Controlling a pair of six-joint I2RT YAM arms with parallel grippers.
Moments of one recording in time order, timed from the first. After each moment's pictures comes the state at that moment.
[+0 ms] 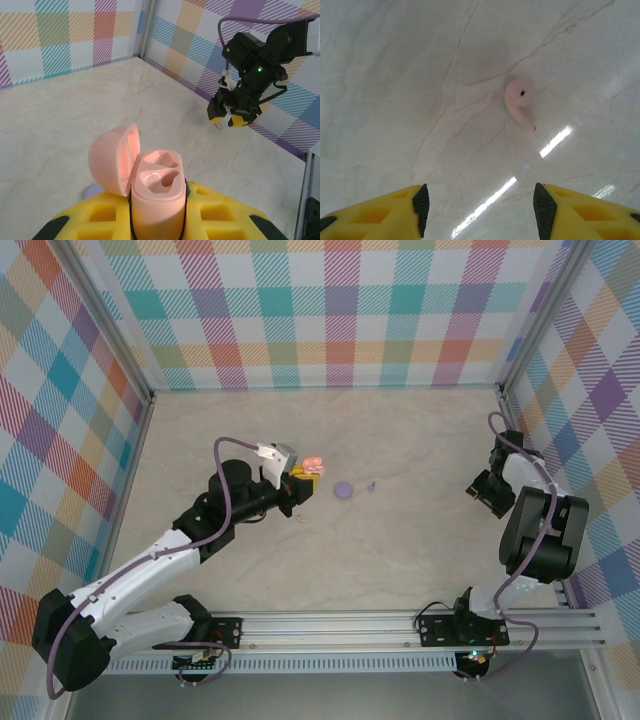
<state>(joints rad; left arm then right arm) -0.69 1.04 0.77 0.04 0.25 -0.19 -0.26 1.67 1.10 -0.83 0.08 0.54</state>
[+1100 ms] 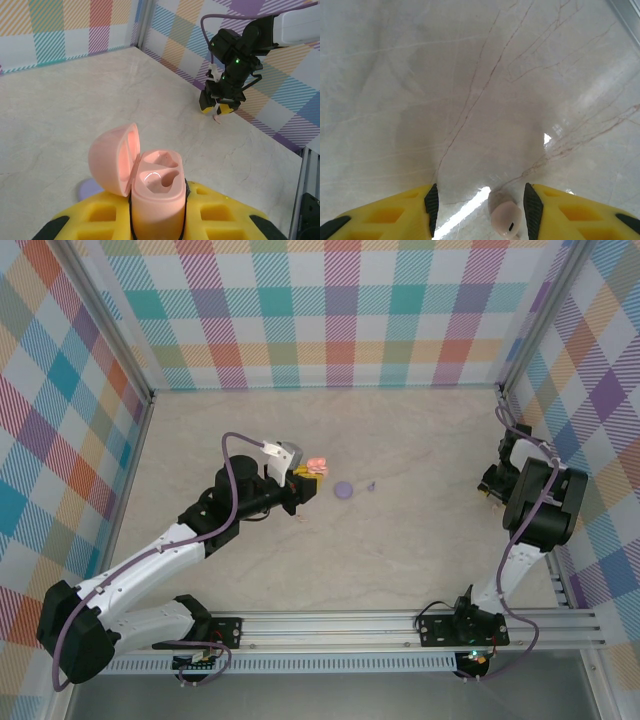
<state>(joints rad) -0.69 1.09 0.80 0.02 0.27 -0.21 -0.34 1.93 1.30 -0.83 0.13 0.41</state>
